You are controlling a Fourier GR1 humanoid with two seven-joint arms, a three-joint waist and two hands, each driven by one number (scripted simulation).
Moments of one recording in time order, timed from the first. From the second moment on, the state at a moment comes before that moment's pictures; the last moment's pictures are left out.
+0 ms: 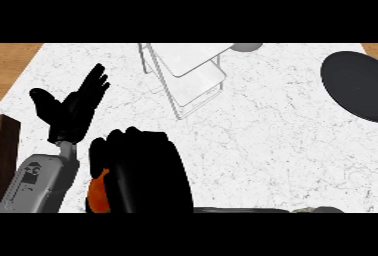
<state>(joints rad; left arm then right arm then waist) -0.33 0.29 -0.07 -1.42 0.21 0.10 0.20 -0.89 -0.01 0.90 -1.74 0.82 -0.26 1.09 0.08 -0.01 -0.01</state>
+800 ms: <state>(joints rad) -0.32 0.31 -0.04 -1.43 0.21 0.09 0.20 -1.34 -0.01 0.57 -1.38 0.67 -0.24 1.15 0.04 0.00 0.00</state>
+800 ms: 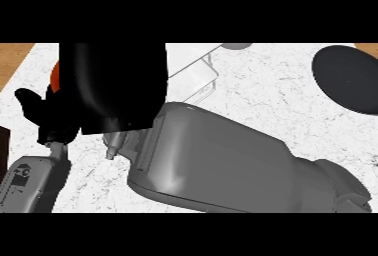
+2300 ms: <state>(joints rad) -0.24 0.29 0.03 -1.50 0.19 0.05 0.20 -1.04 -0.04 0.23 -1.22 0.79 -0.35 0.87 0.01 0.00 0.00</state>
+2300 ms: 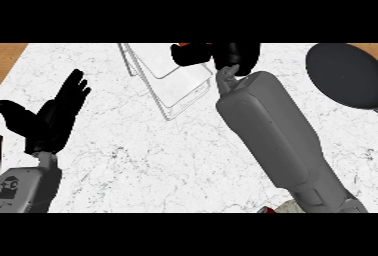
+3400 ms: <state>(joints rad) -0.24 0.26 0.06 -1.51 0.16 0.04 0.22 -0.92 -0.24 -0.07 -1.41 0.44 -0.16 0.67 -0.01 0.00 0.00</state>
